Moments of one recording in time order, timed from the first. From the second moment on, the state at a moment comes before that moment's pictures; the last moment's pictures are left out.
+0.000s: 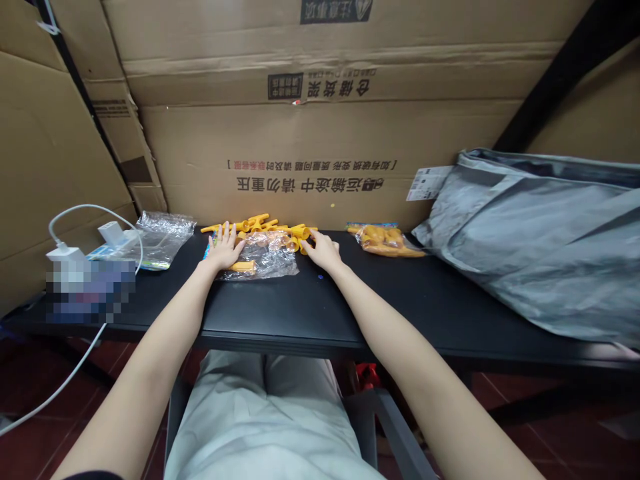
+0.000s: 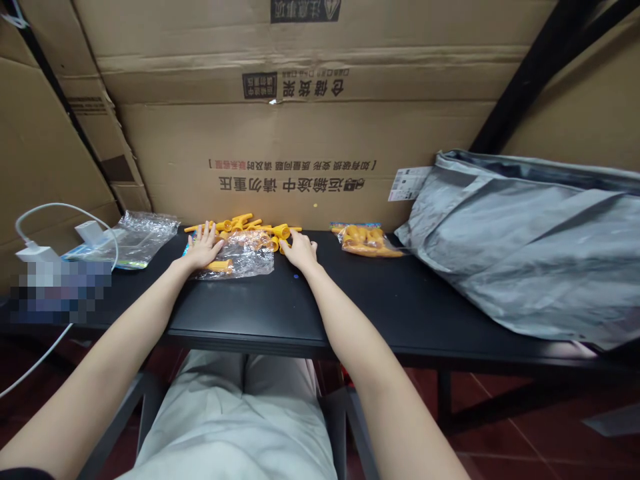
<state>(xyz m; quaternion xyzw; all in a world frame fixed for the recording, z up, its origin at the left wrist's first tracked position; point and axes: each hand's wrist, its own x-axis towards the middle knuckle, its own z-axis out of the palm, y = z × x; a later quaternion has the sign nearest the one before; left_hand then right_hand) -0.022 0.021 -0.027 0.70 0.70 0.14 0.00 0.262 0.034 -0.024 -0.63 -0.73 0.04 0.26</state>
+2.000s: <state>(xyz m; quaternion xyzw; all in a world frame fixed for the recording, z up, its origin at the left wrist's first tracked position) -0.022 0.023 -0.028 0.73 0.67 0.12 0.03 0.258 0.009 -0.004 -0.41 -0.77 0.42 0.25</state>
